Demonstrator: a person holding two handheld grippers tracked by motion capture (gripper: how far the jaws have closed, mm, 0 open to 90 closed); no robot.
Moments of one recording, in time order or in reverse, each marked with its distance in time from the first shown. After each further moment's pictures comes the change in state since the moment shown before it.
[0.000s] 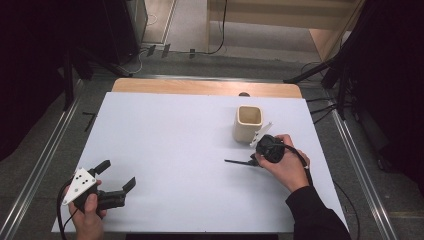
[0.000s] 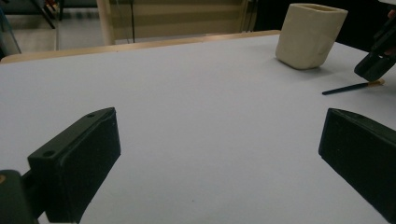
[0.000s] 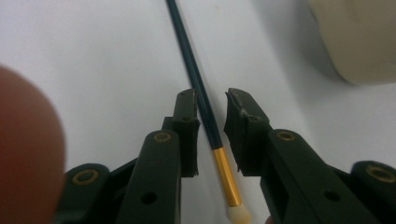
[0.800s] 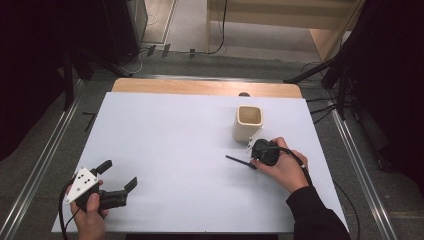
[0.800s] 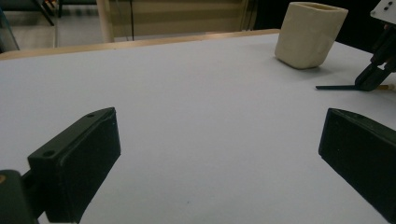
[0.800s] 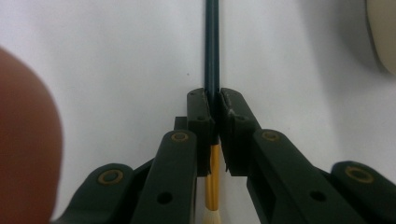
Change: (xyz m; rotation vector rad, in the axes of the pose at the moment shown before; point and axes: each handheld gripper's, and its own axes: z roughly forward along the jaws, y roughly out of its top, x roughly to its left) left arm -0.007 0.002 0.005 0.009 0.002 0.008; right arm 0.005 0.005 0.014 0.117 -0.019 -0.077
